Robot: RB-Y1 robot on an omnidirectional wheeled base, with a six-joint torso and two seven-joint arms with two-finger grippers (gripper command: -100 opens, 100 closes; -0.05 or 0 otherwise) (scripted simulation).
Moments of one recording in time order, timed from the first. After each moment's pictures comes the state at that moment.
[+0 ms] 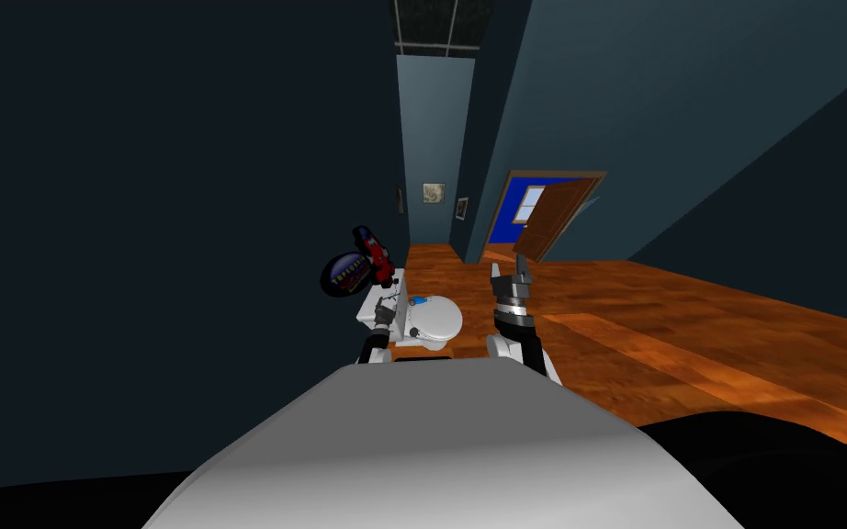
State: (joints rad) left arm 0.34 0.02 -0.20 -1.50 0.33 -0.37 0.32; right arm 0.53 0.02 -0.01 -2.34 0.04 -0.42 -0.15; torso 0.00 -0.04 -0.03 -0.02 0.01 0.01
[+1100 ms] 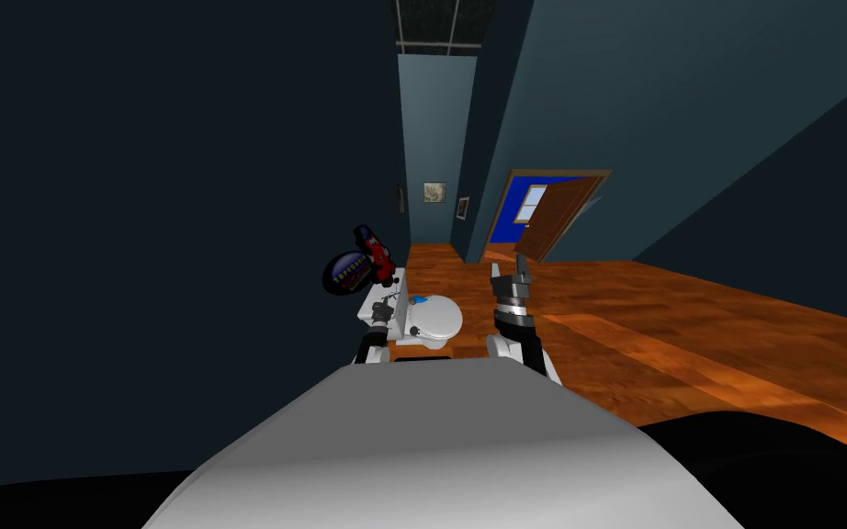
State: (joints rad) left arm 0.35 0.03 -0.20 -1.59 0.33 -0.37 0.32; right arm 0.53 0.02 -0.01 -2.34 0.04 -0.42 -0.15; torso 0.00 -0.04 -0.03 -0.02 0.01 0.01
